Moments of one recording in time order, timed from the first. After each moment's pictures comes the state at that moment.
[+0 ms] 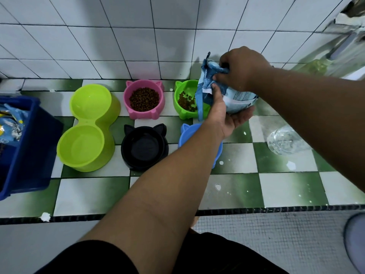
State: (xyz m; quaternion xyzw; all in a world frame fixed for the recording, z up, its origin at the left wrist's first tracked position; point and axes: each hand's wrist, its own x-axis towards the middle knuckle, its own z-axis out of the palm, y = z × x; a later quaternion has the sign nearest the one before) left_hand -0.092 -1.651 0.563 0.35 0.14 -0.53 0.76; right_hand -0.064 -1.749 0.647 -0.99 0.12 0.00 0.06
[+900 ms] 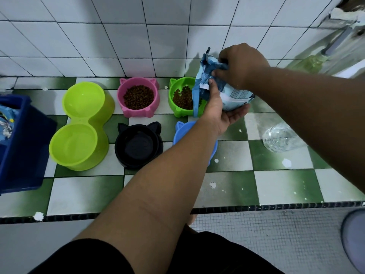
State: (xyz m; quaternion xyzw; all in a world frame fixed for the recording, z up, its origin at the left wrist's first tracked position) left_hand -0.090 -1.660 0.557 0.38 0.14 -0.52 0.75; right_hand -0.075 -1.755 0.647 -0.99 0.13 -0.01 0.07
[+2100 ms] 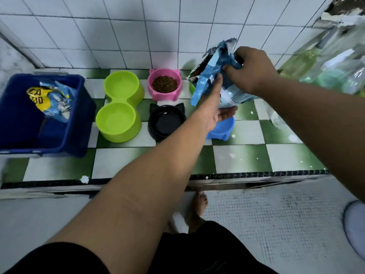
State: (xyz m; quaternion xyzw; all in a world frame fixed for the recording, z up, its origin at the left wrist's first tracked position) left_hand -0.122 -1.516 0.600 0.52 0.02 -0.48 0.71; right_hand -0.152 -1.632 0.678 -0.95 0.20 -0.14 0.20
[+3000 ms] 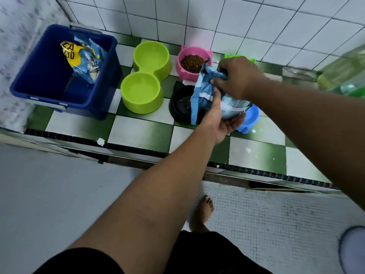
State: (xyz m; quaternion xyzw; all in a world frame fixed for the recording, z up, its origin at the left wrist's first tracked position) left_hand -0.151 -1.457 0.548 0.37 0.18 -0.48 0.78; right_hand -0.118 -1.551 0.643 -0.99 0.02 0.01 0.12
